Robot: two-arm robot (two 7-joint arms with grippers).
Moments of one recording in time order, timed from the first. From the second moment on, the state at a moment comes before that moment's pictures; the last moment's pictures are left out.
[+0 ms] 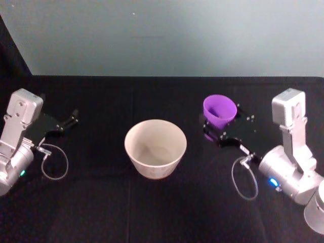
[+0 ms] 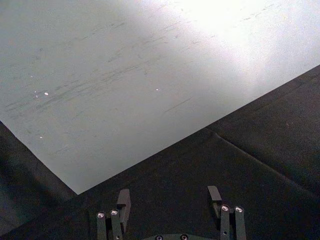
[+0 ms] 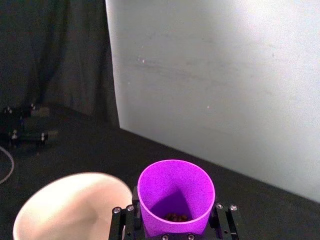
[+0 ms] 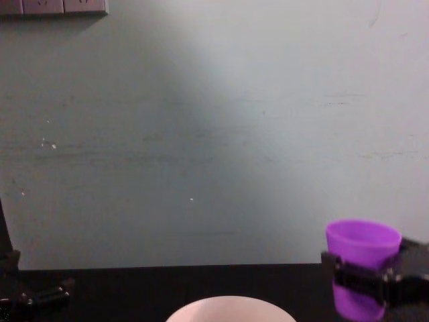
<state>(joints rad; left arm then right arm) -0.20 0.60 0.45 -1.41 -0.25 -0.12 0.03 0.03 0.36 -0.24 -1.64 0.22 -0.02 0.32</state>
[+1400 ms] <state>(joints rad) -0.20 0.60 0.45 -1.41 -0.25 -0.12 0.03 0.05 0.36 -0.23 -1.67 0.22 0.00 0.31</state>
